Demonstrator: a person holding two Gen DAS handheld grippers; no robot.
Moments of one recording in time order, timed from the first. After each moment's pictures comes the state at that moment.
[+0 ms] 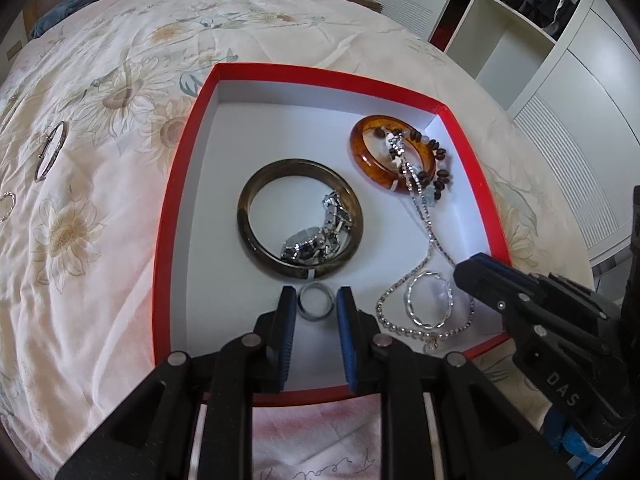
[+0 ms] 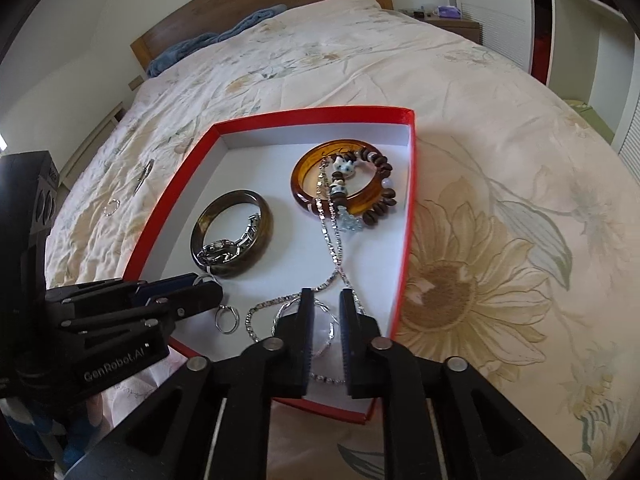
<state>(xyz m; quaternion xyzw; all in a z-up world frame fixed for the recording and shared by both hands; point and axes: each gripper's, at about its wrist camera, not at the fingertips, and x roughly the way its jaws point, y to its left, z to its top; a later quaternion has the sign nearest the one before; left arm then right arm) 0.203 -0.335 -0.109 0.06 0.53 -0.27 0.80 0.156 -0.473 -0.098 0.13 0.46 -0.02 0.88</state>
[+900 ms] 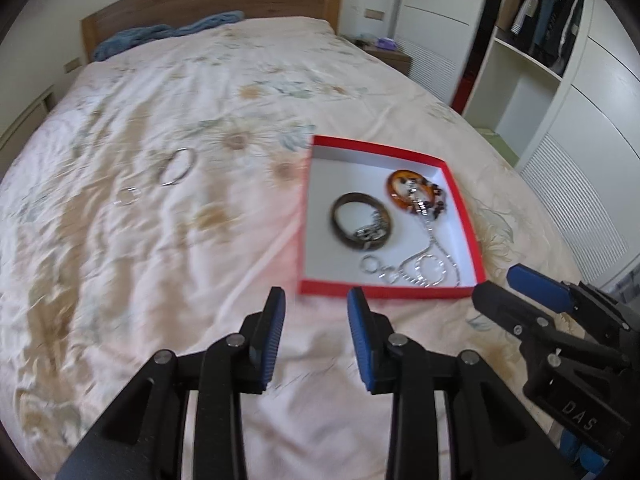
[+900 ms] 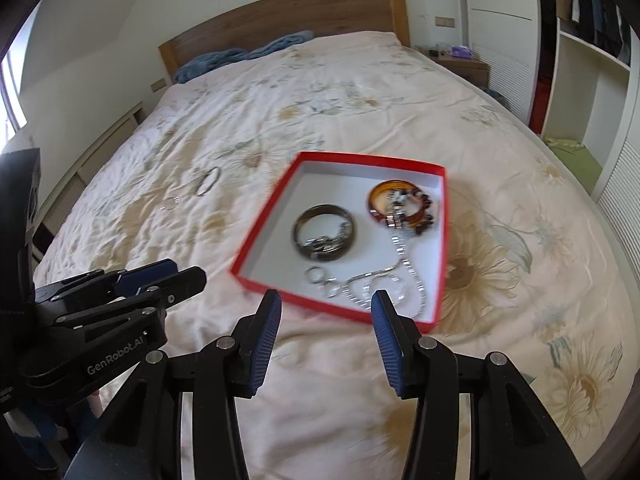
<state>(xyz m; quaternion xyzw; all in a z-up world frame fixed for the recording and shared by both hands) 0.122 -0.242 -0.010 0.05 0.45 -0.19 0.87 0.083 -0.394 -0.009 0.09 0.42 -0.01 0.90</state>
